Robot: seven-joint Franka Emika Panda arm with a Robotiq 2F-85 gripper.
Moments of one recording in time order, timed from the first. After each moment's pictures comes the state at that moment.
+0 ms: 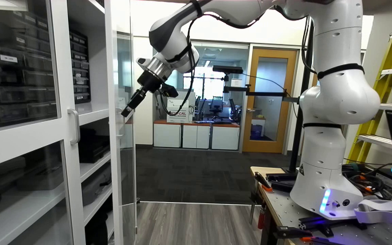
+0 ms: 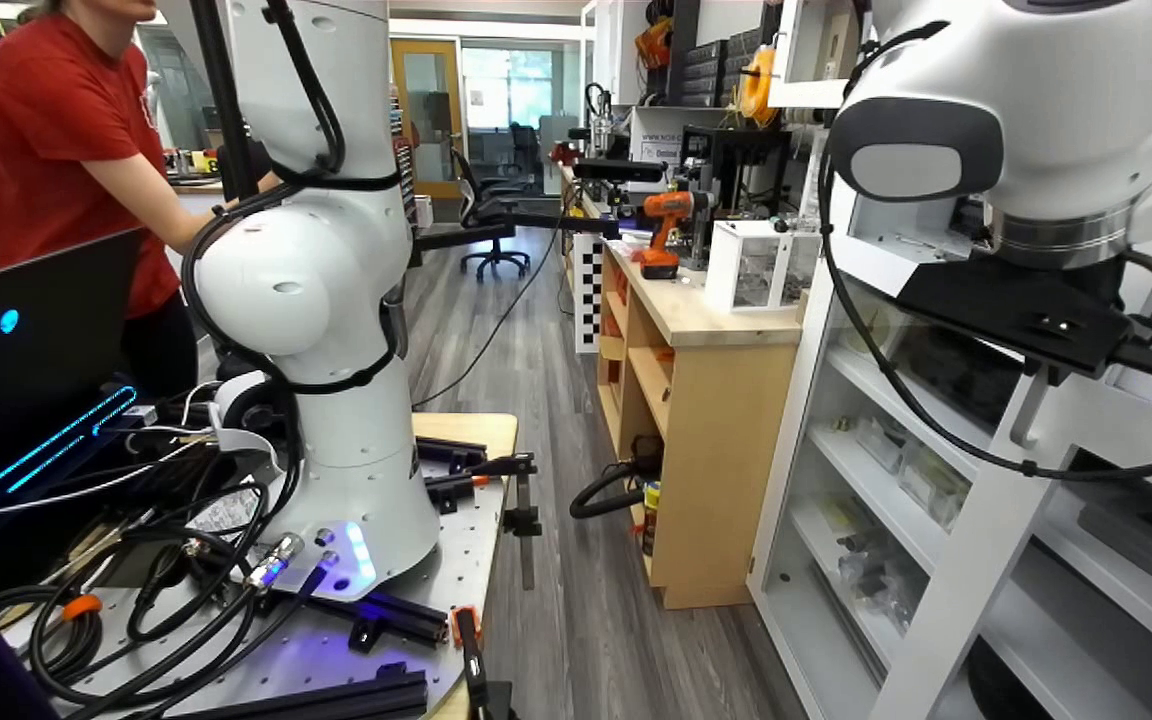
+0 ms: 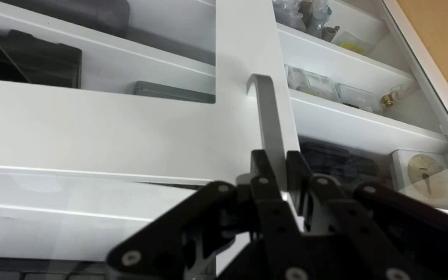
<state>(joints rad) -0.02 0.12 -0.12 -2.11 0.85 2.64 -1.28</state>
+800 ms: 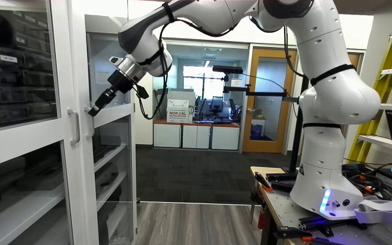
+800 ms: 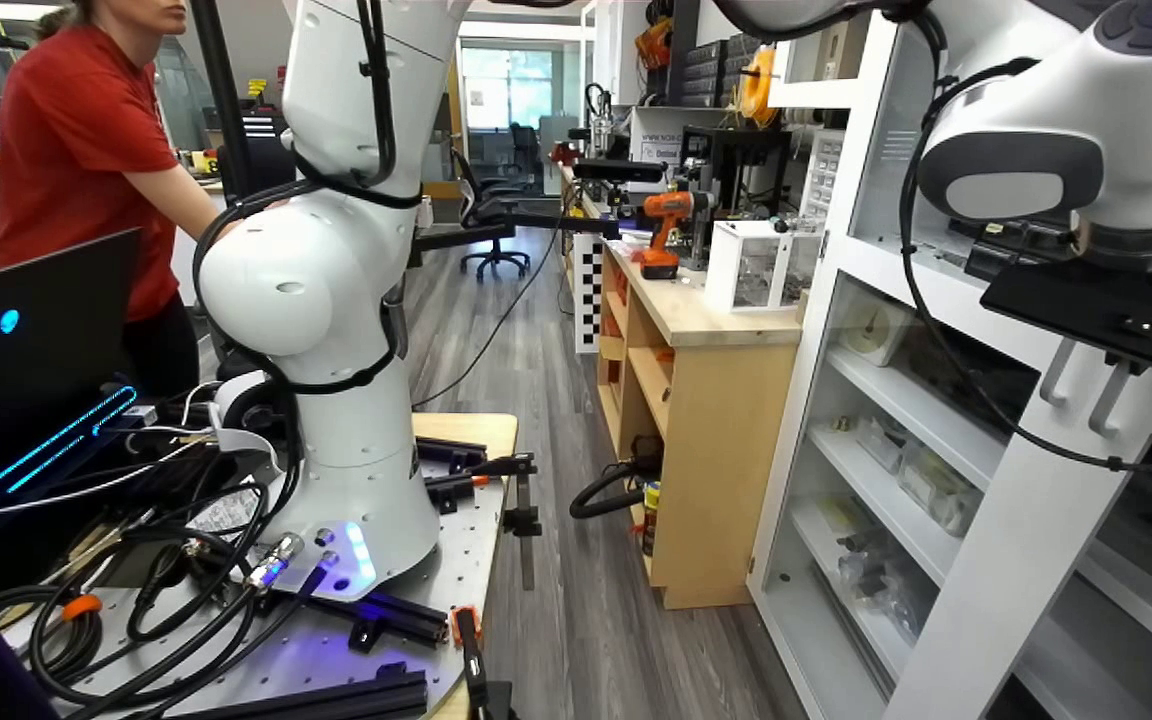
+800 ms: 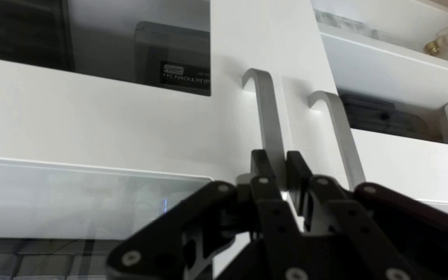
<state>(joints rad) -0.01 0.38 -0.08 -1.79 0.86 2.68 -1.14</state>
